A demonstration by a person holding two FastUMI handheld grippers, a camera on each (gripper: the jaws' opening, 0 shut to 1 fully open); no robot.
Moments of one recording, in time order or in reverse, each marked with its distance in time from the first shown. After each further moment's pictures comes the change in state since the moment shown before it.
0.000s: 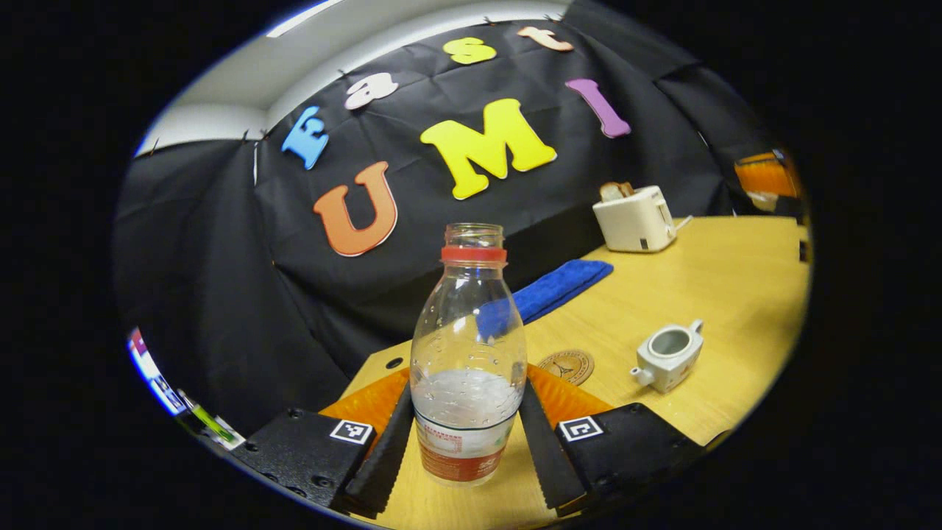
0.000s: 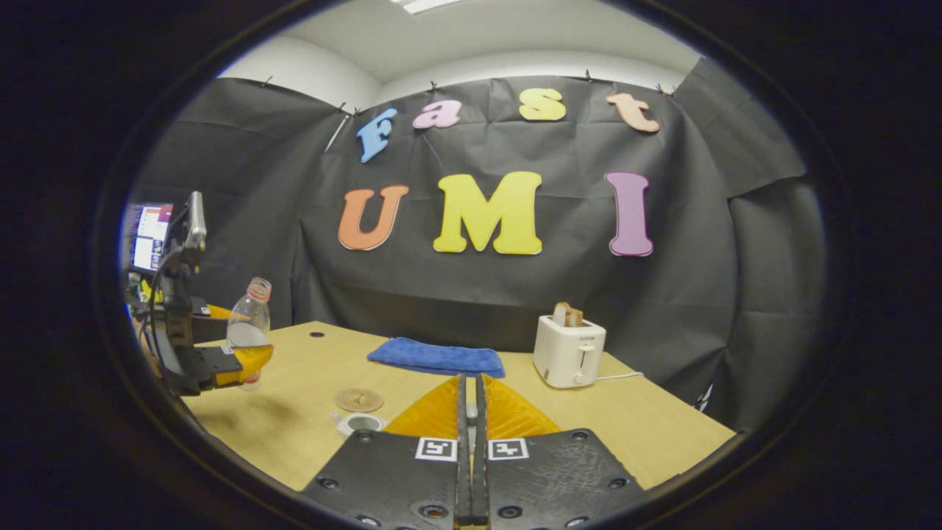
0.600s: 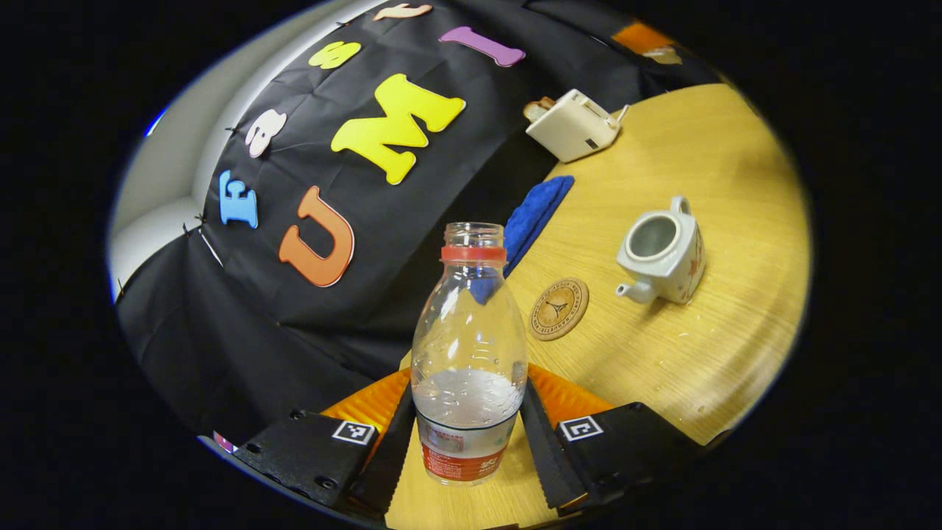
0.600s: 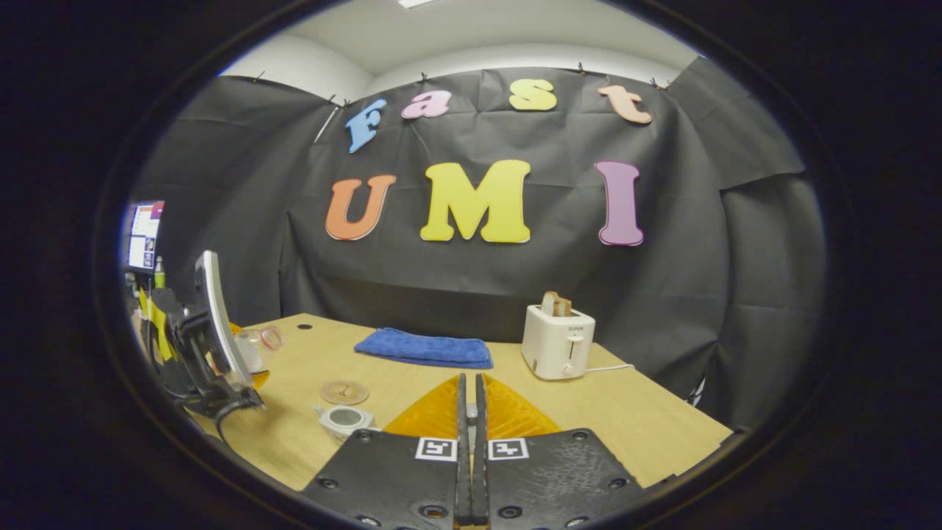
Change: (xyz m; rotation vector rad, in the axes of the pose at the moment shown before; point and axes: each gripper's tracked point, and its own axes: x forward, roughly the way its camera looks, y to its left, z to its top) left arm 0.008 -0.028 -0.032 0.429 0.147 0.002; right arm 0.006 -0.016 -0.011 -0.001 0.039 -0.039
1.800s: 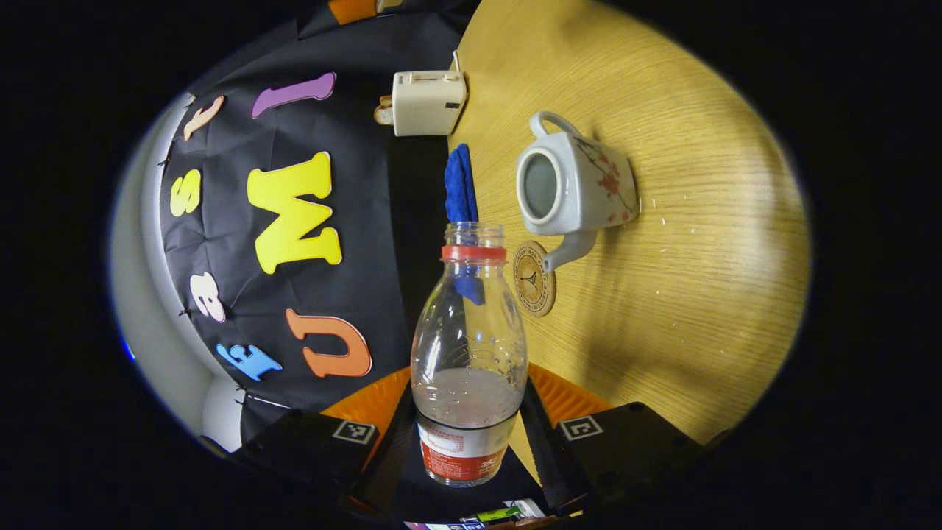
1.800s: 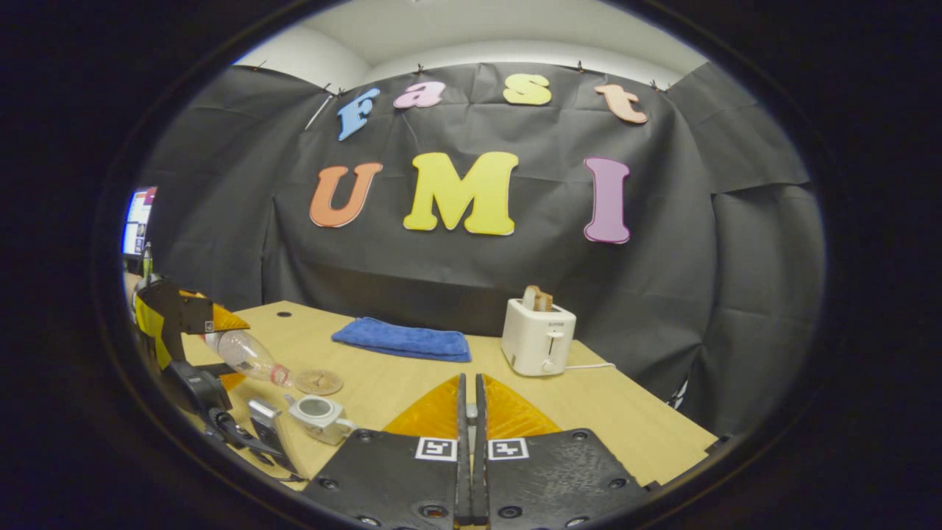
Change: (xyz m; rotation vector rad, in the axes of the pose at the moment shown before) left arm -0.005 -0.023 0.030 0.707 0.052 -0.010; right arm 0.009 -0.025 -0.006 -0.029 0.028 -0.062
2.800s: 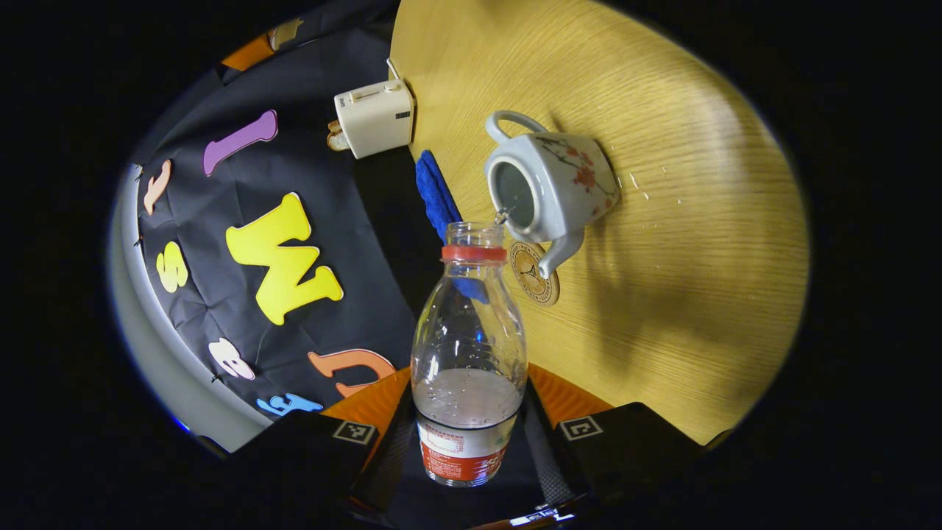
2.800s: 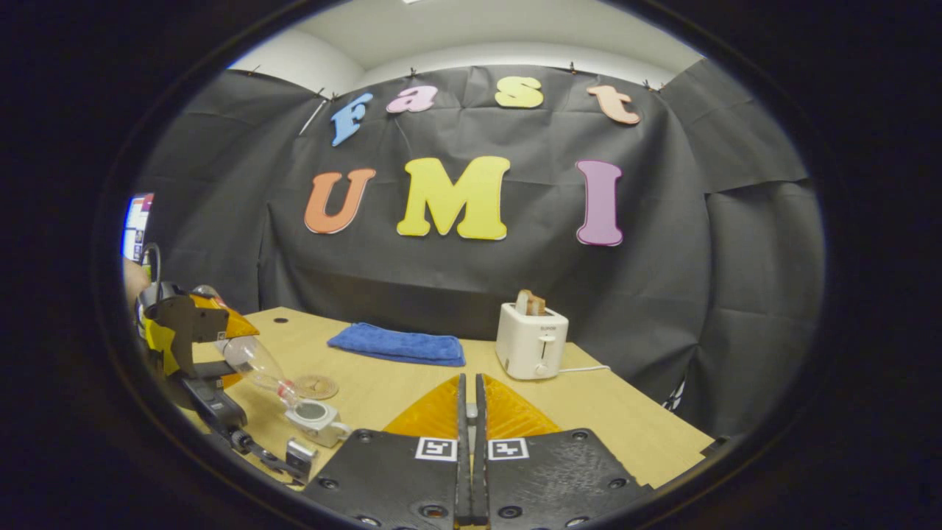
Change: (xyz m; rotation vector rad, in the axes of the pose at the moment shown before) left arm -0.003 0.017 0.015 0.262 0.032 0.013; right arm -0.003 -0.011 0.007 0.015 -0.012 -0.006
